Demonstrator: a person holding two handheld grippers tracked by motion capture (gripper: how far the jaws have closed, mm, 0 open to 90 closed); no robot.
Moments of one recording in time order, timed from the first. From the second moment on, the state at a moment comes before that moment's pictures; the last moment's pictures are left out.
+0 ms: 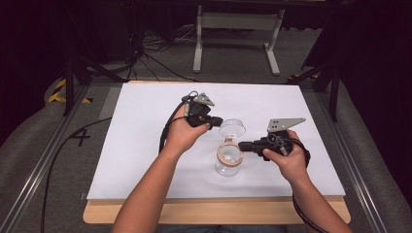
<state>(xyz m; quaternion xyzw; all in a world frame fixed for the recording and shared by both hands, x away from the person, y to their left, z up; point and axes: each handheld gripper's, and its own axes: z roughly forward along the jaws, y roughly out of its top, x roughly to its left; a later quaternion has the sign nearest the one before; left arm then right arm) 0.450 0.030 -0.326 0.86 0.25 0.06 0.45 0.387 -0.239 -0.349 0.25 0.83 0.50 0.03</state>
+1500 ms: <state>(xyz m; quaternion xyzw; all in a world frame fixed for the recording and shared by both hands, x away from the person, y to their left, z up) 0.384 0.112 -0.325 0.88 0.27 0.03 0.40 0.375 -0.235 -0.348 0.23 0.86 0.45 0.02</state>
